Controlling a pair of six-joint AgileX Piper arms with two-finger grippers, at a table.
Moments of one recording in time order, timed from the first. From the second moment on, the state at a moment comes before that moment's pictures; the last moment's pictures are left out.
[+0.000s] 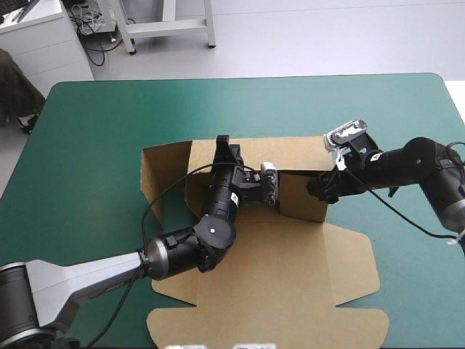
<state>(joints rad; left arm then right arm) -1.07 1.62 -1.10 1.61 0.82 -0.52 0.13 1.34 -1.15 0.53 0.94 -0.70</state>
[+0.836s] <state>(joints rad) -1.07 1.62 -1.12 1.58 0.78 -0.54 0.14 1.34 -1.15 0.45 0.87 -0.60</state>
